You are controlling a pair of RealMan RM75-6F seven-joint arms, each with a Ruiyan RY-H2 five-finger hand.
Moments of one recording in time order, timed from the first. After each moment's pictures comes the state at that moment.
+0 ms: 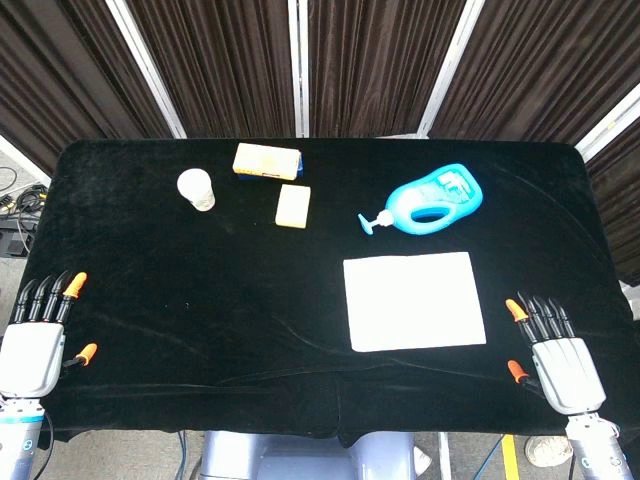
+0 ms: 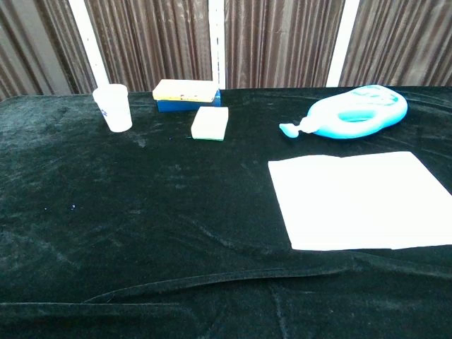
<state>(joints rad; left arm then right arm) -0.07 -1.24 -0.05 -1.72 1.53 1.56 0.38 0.09 -1.16 0.00 -1.61 -1.65 1.51 -0.16</state>
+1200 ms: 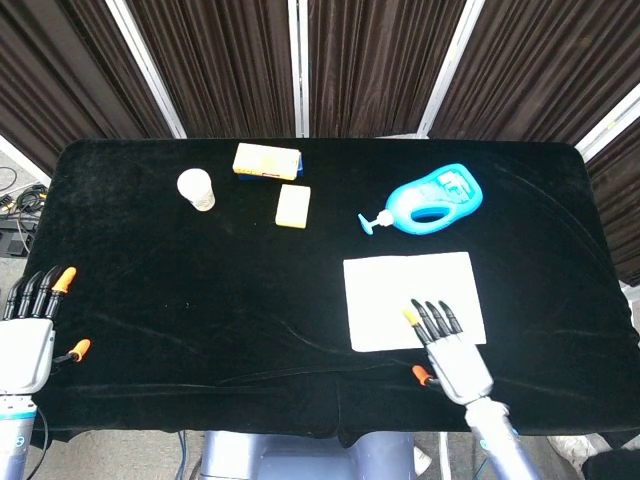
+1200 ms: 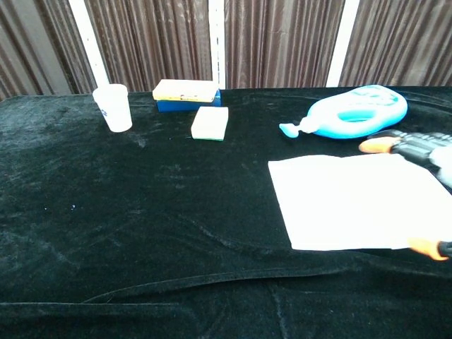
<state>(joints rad) -0.07 -1.21 -0.07 -1.73 1.50 1.56 0.34 0.22 -1.46 0.04 -1.72 -1.59 1.27 -0.44</state>
